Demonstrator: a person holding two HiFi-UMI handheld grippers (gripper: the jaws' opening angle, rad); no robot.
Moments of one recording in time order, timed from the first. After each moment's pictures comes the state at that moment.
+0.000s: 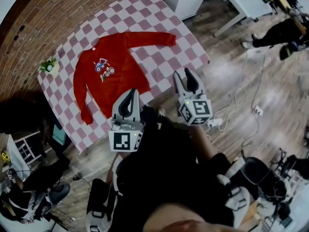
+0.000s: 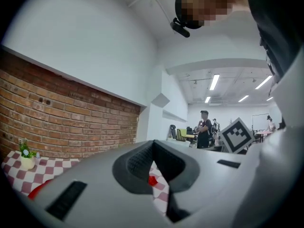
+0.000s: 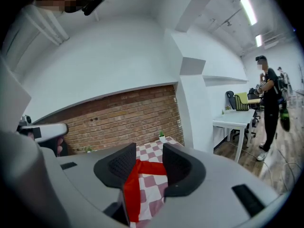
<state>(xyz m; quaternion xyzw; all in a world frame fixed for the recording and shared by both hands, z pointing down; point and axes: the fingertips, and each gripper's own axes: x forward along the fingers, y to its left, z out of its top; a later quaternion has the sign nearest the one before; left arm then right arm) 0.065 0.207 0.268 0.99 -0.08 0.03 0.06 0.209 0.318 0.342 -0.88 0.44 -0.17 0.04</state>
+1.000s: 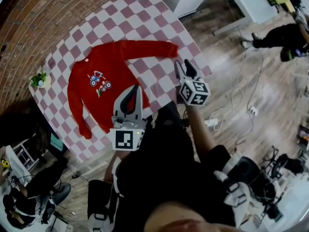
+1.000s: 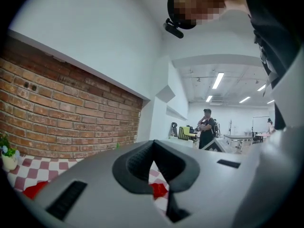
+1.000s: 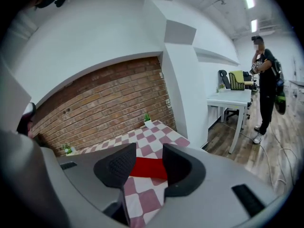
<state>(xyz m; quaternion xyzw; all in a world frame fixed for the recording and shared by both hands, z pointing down) 0.191 0.126 0.300 0.99 -0.07 0.05 0.08 0.370 0.234 0.457 -0.87 0.39 -0.29 0.03</state>
